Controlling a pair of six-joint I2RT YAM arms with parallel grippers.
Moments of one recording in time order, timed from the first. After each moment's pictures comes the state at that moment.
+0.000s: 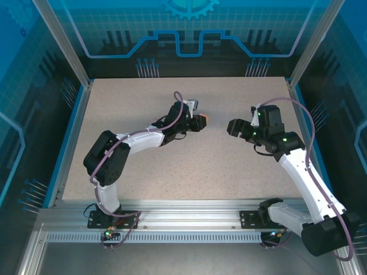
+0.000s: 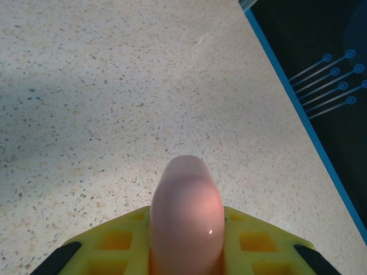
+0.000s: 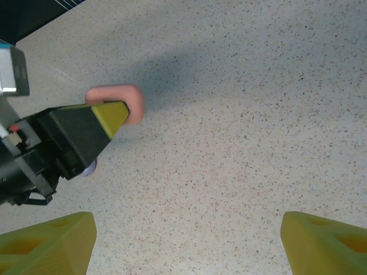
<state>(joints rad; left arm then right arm) -0.61 1.88 1.21 0.15 0.20 -0.63 0.25 1.05 1.03 -0.74 -0.16 0.54</state>
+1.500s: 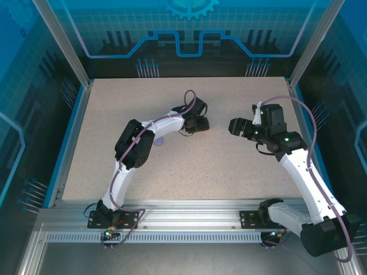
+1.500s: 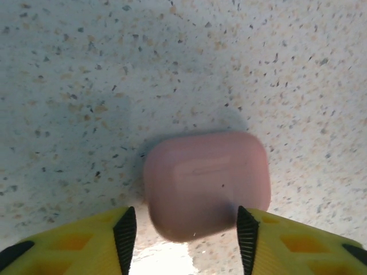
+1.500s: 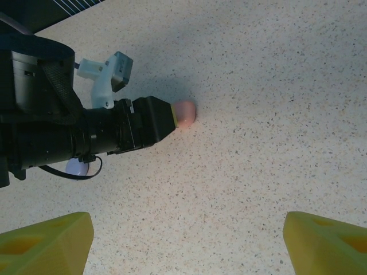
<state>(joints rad) -0.61 2.28 1.76 -0.51 0.03 -0.76 0.23 1.04 1.04 -0.73 -0.16 0.46</state>
